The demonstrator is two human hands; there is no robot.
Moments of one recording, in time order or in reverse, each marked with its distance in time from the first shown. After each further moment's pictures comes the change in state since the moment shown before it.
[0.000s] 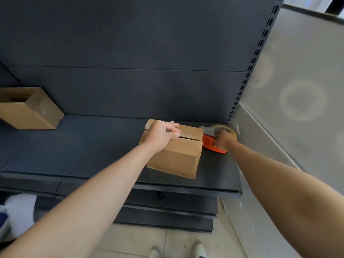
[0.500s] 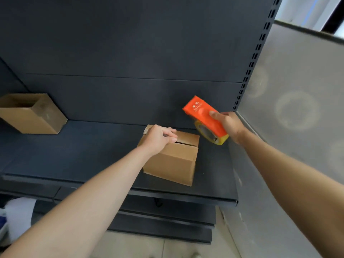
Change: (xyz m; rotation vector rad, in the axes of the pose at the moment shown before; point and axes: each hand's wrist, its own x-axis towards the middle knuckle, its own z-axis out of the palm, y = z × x) left_hand 0.009 0.003 0.000 -0.021 0.008 -0.024; right_hand -0.033 -0.019 -0.078 0.759 0.028 -0.291
